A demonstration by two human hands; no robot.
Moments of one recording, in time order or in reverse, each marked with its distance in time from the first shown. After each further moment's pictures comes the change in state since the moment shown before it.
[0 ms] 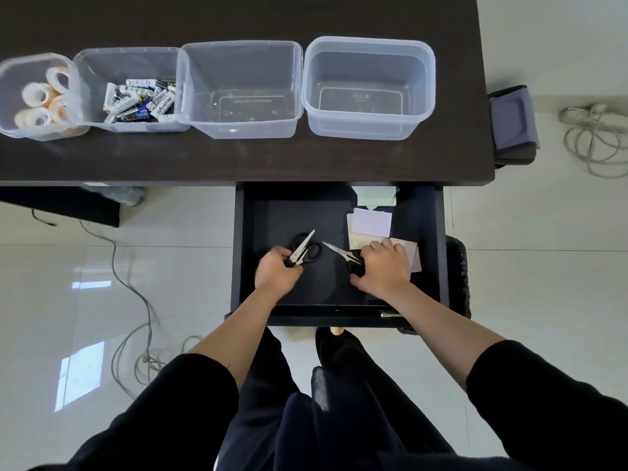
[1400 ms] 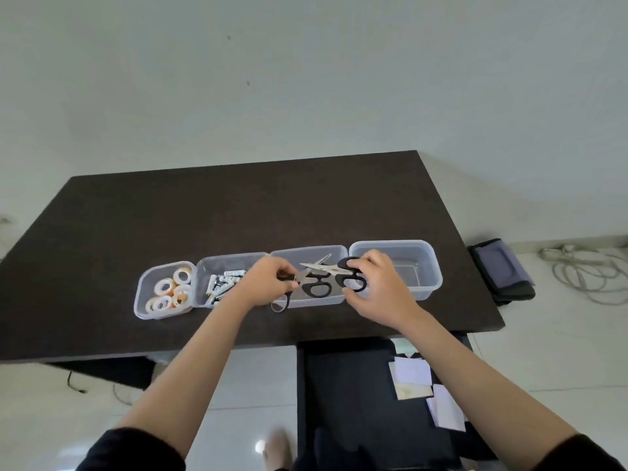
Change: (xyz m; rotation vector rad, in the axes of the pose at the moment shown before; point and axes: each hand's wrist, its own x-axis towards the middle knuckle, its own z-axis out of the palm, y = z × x) left_hand 0.001 0.171 -0.271 0.293 0.001 0.625; right_hand 0.029 -0.101 -0.248 0.500 0.666 -0.288
